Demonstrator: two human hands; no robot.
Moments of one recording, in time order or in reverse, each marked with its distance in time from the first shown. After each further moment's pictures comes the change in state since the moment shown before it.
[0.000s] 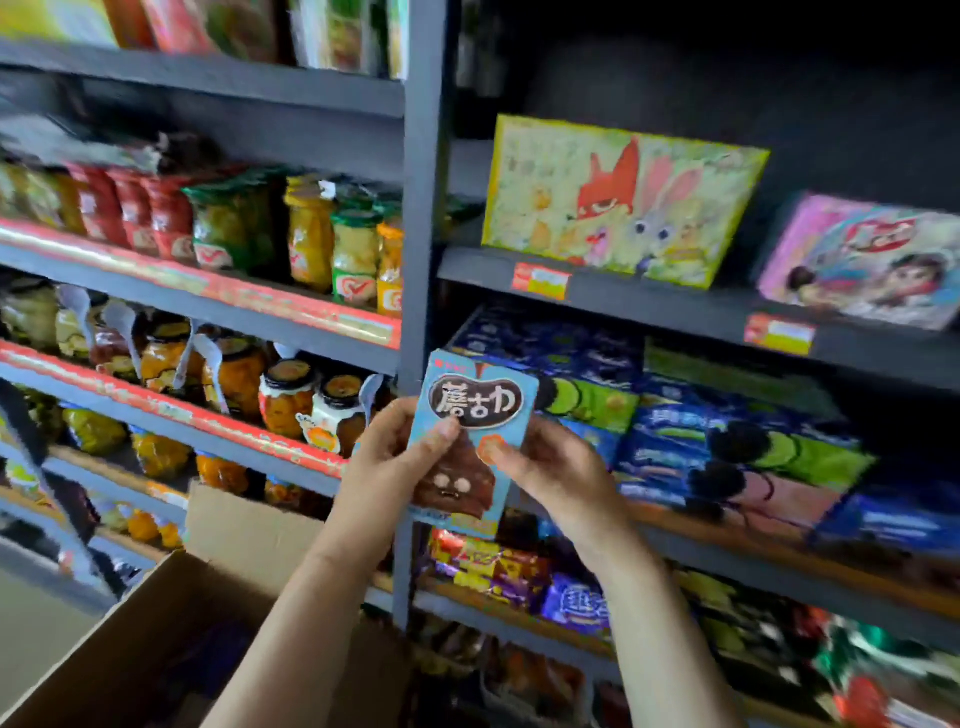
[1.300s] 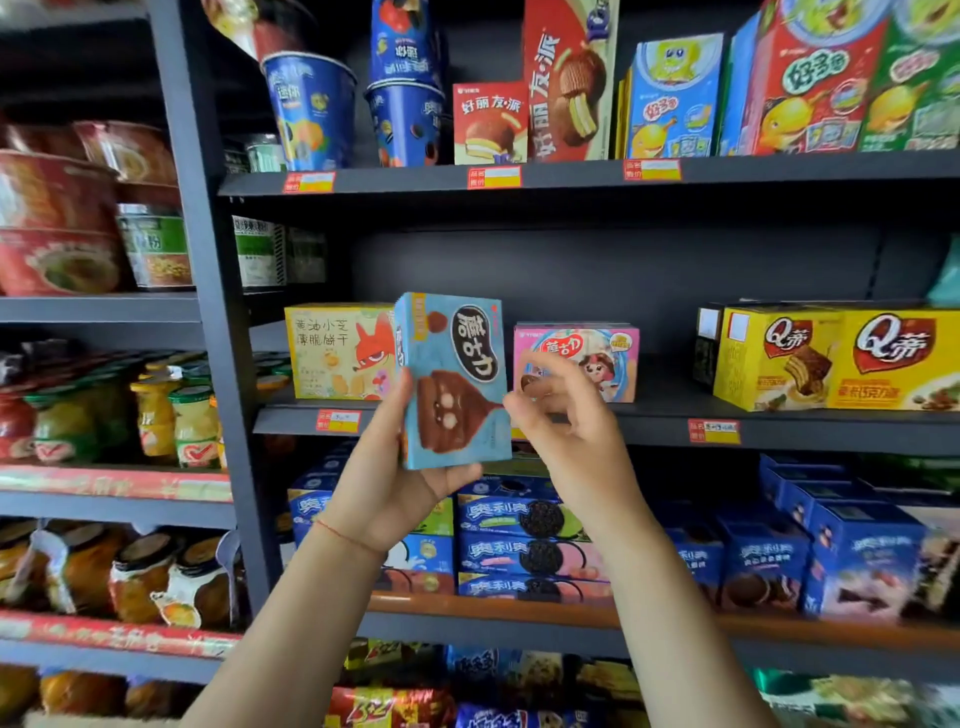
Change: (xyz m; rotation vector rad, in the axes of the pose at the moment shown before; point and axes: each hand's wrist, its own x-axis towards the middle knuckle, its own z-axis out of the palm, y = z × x) left_hand 0.006 0.104 0.193 -0.434 -0.583 -0.059; right_hand -0.047 -0.132 -0.156 -0.200 0.365 -0.467
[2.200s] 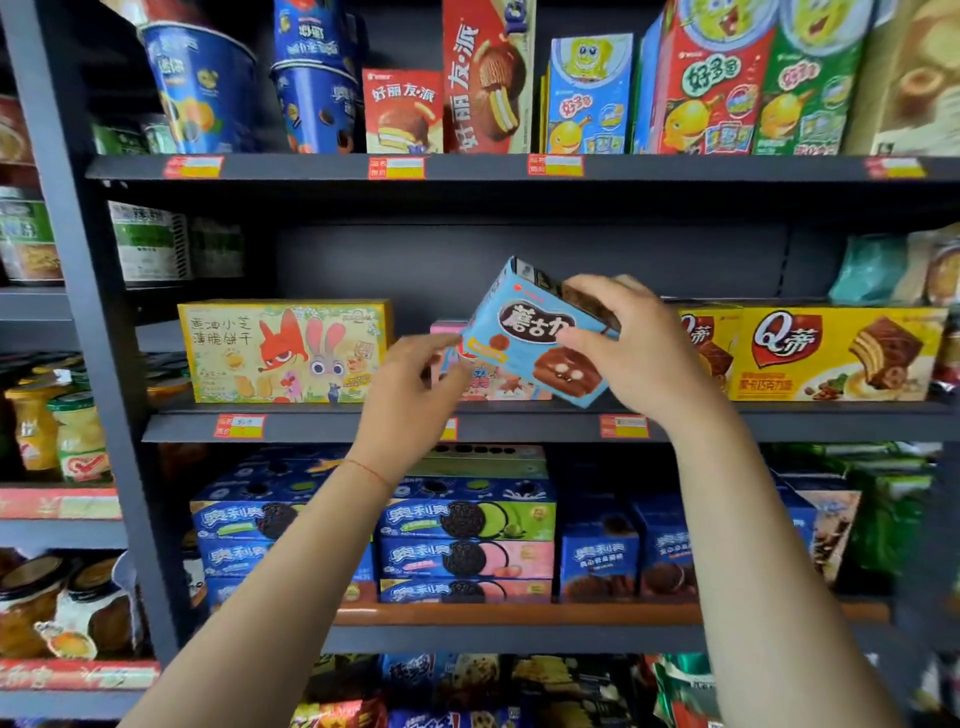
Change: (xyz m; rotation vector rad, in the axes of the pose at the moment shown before) left_hand 0.090 -0.036 0.043 1.188 0.223 0.564; right_hand 0.057 -0.044 -0.129 -0.756 0.066 -0.151
